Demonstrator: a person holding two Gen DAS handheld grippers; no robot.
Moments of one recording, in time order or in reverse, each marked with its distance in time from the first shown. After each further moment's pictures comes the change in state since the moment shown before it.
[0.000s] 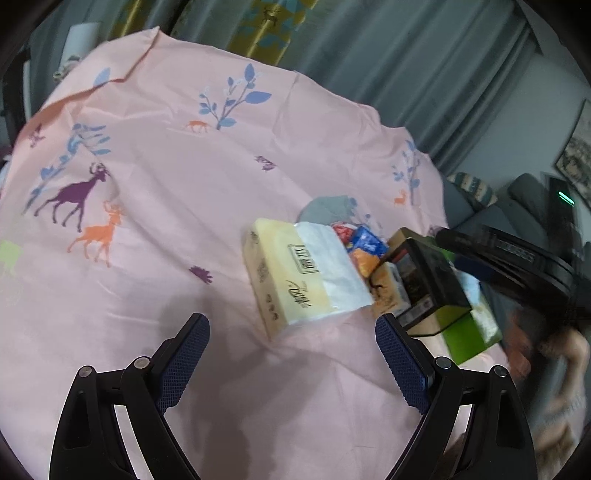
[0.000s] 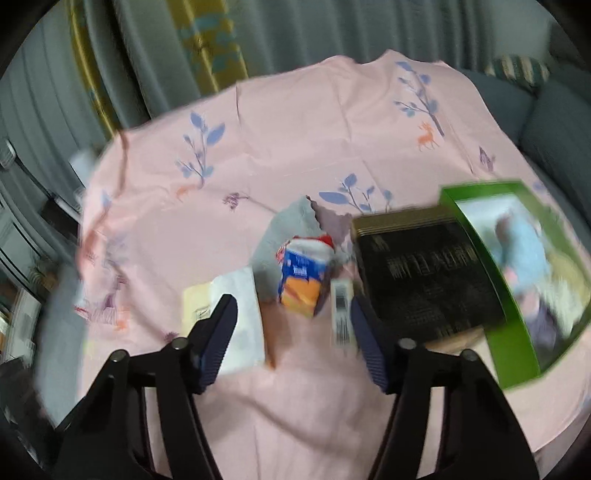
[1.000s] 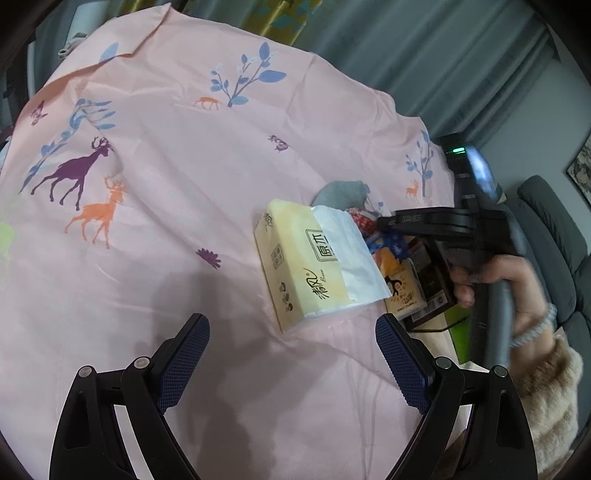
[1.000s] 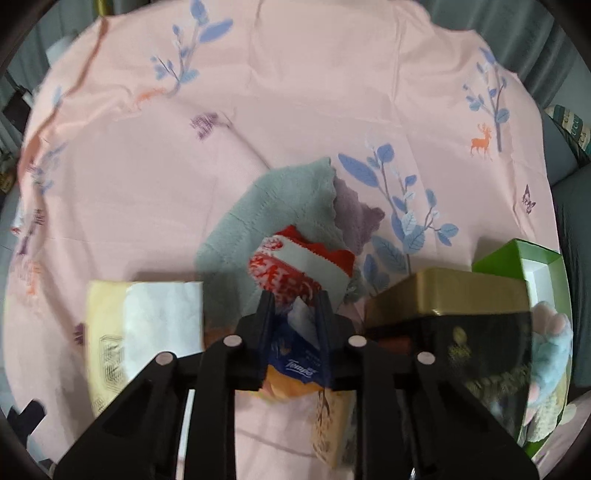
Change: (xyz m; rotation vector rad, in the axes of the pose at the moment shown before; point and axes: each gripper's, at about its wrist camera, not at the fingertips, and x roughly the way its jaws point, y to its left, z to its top) left arm 0.016 0.013 0.003 -0.041 0.075 0.030; right arm 0.124 0.027 0.040 -0.267 0.254 -0.111
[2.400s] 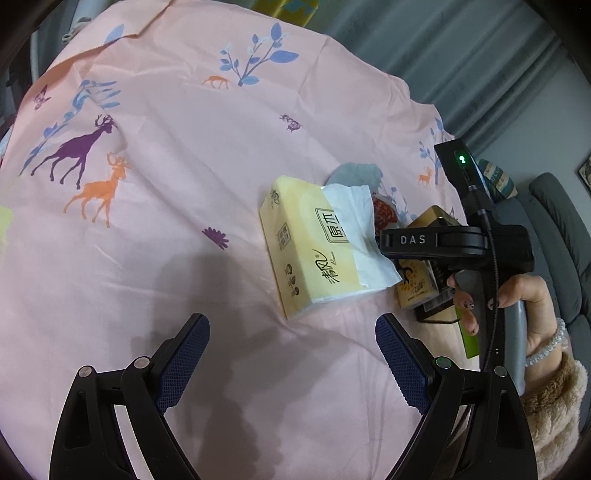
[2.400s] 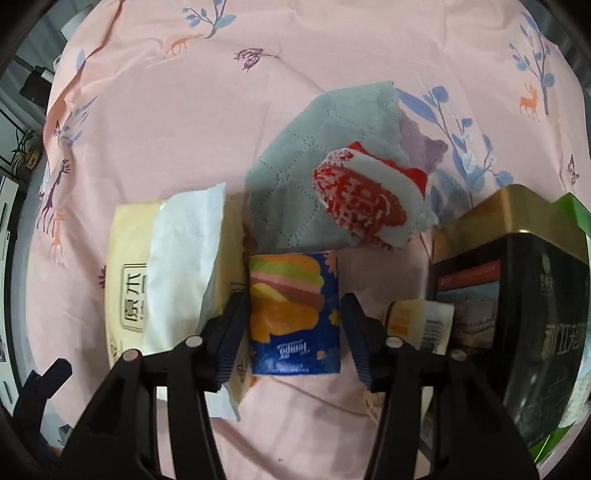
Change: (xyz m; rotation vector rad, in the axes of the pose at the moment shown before) left arm 0.010 0.002 -0.005 -0.031 0.069 0.026; right arm 0.032 0.015 -0.027 -0.026 0.204 0.153
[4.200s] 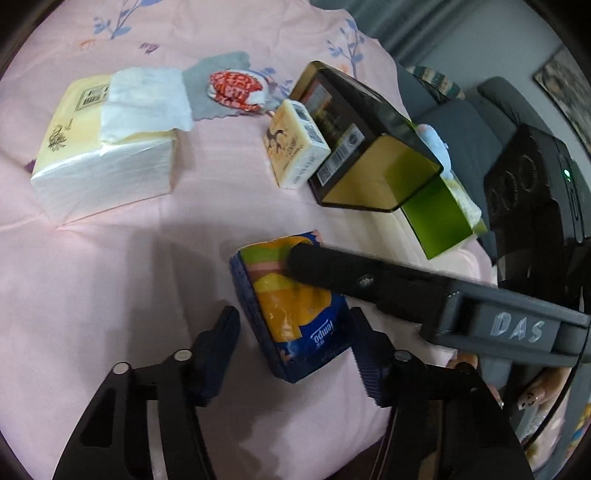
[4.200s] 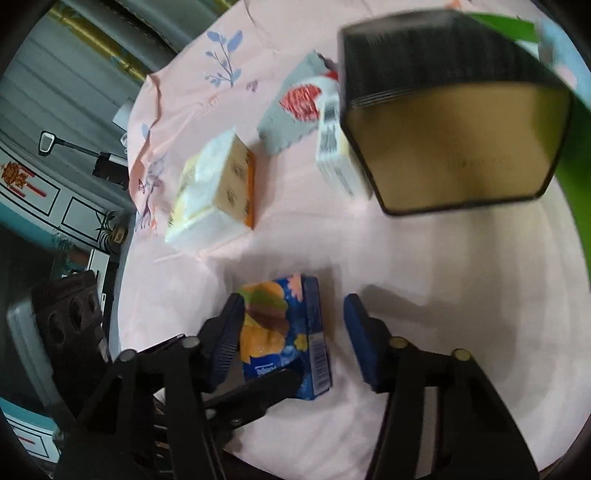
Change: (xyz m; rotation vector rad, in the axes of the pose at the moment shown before) left arm 0.060 -0.114 -0.081 0.244 0.213 -0.138; right arm -0.043 -0.066 -0.178 0.250 -0.197 0.427
